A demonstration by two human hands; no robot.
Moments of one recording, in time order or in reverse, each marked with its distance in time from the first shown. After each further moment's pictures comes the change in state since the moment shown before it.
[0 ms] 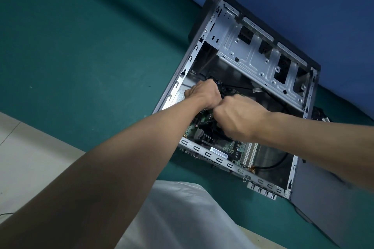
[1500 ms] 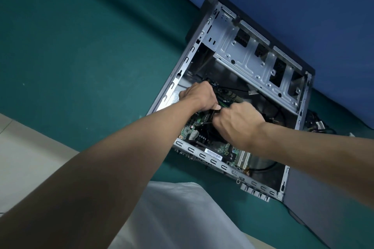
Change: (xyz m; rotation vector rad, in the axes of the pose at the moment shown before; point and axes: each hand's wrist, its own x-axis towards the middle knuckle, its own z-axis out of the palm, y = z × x) left_hand 0.007 -0.006 0.004 -0.033 -0.005 -0.005; right_hand -0.010 0.000 0.007 -0.328 -0.067 -0.006
